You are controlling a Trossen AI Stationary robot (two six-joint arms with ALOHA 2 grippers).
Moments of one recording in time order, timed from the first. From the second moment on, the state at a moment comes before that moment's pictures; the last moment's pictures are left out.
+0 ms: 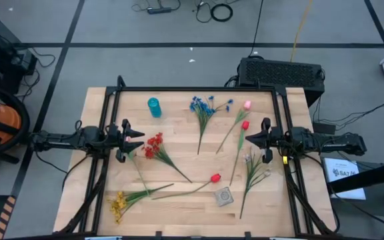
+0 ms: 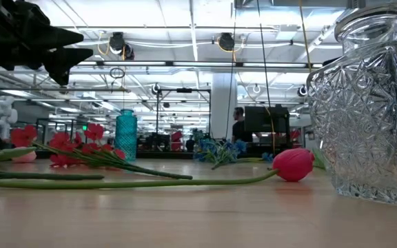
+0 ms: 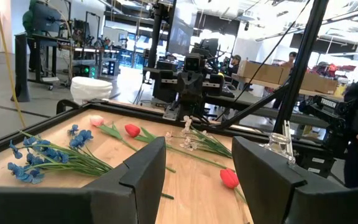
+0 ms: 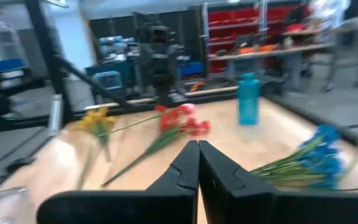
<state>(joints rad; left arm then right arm) -0.07 0.00 0.00 0.11 -0.09 -0.18 0.03 0.04 0.01 0.04 0.14 0.11</state>
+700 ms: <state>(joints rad) -0.07 0.00 0.00 0.11 -0.09 -0.18 0.03 0.57 0.31 -0.01 0.53 0.41</state>
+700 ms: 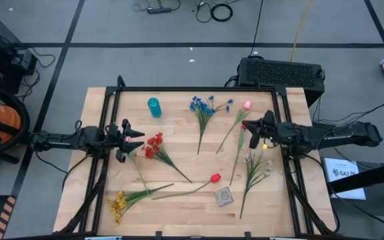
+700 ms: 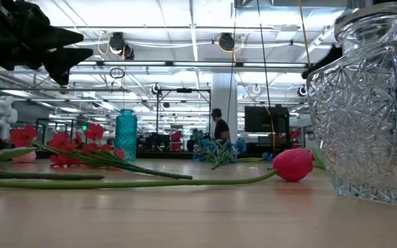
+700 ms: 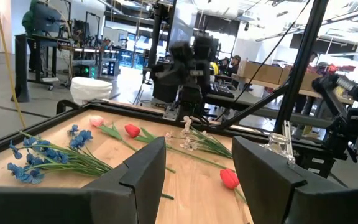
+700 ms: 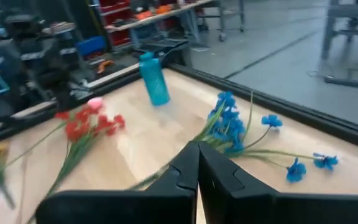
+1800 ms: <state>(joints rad) -0.07 0.00 0.00 0.11 -0.09 -0.18 -0.25 1.82 1.39 -0.70 0.16 0.97</state>
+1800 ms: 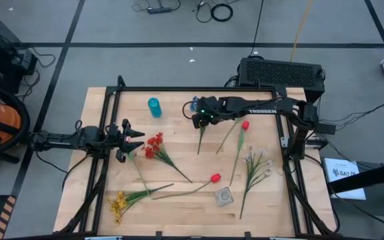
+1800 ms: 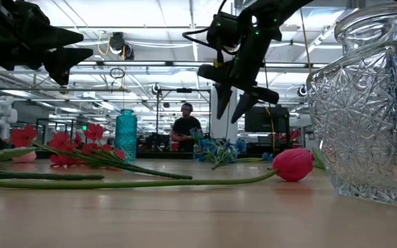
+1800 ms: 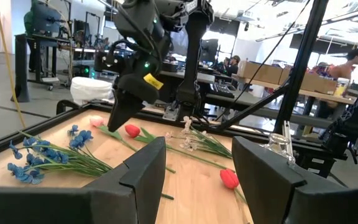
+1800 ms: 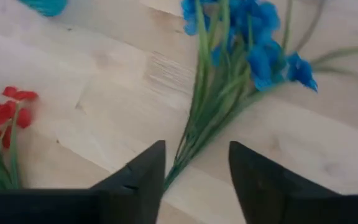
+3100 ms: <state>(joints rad) -0.07 0.00 0.00 0.11 -0.09 -0.18 -0.37 2.11 1.40 -0.59 0.12 1.27</state>
